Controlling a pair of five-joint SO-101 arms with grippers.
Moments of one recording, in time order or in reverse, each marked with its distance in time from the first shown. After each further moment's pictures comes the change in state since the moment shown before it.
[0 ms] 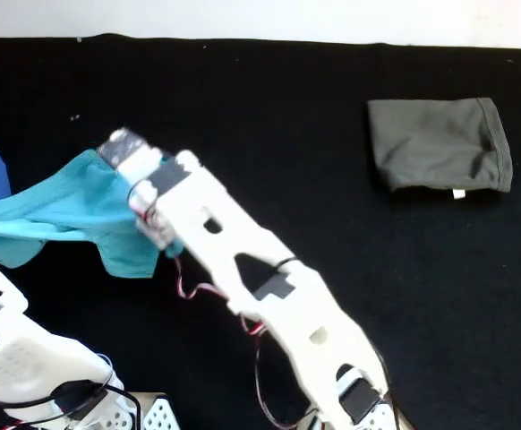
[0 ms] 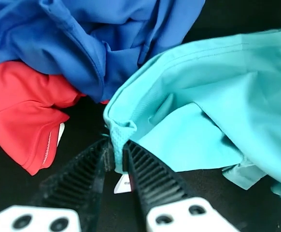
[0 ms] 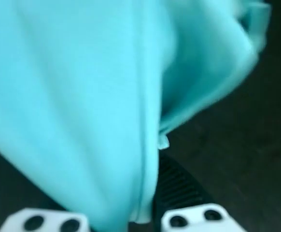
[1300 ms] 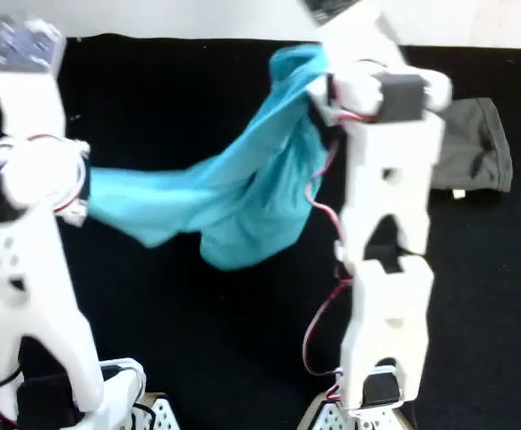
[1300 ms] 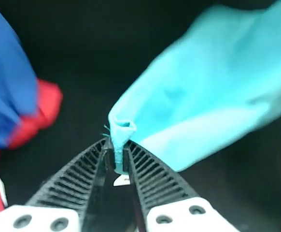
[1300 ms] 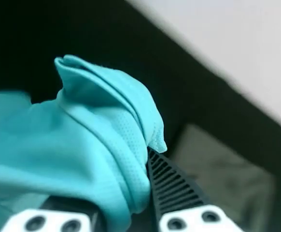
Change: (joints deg) left arm 37.3 -35.8 30.0 0.1 4.2; right arm 33.1 -9.8 -29.2 11.4 24.9
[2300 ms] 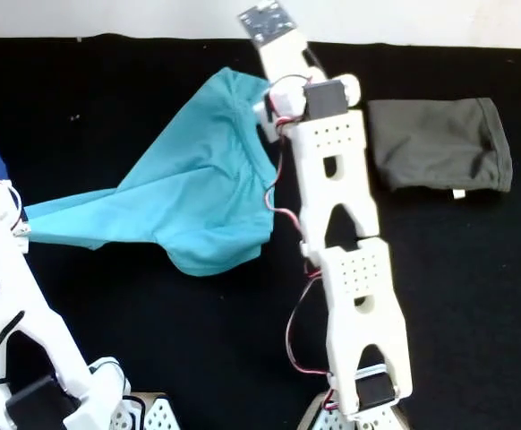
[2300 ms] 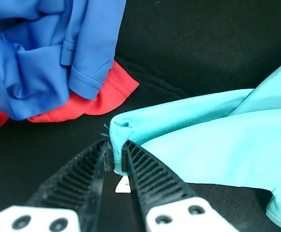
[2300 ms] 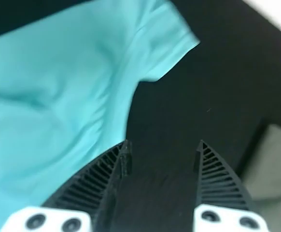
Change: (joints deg) left arm -25.8 0.1 36.5 -41.5 0.1; right arm -7.6 13.4 -6.9 1.7 -11.3
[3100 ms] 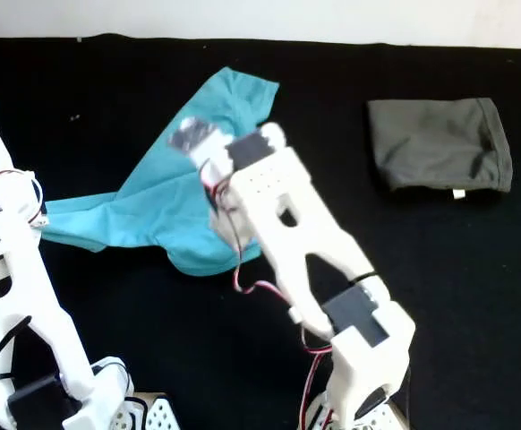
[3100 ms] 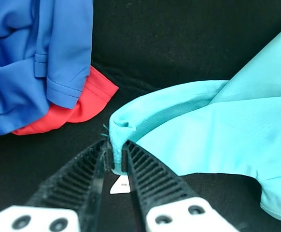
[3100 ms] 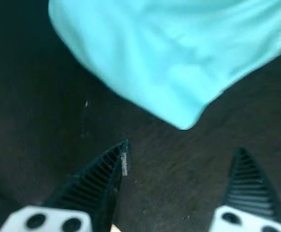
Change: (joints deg) left arm 5.5 0.0 0.0 -0.9 0.0; right arm -17.6 -36.0 75.4 -5.5 -1.6
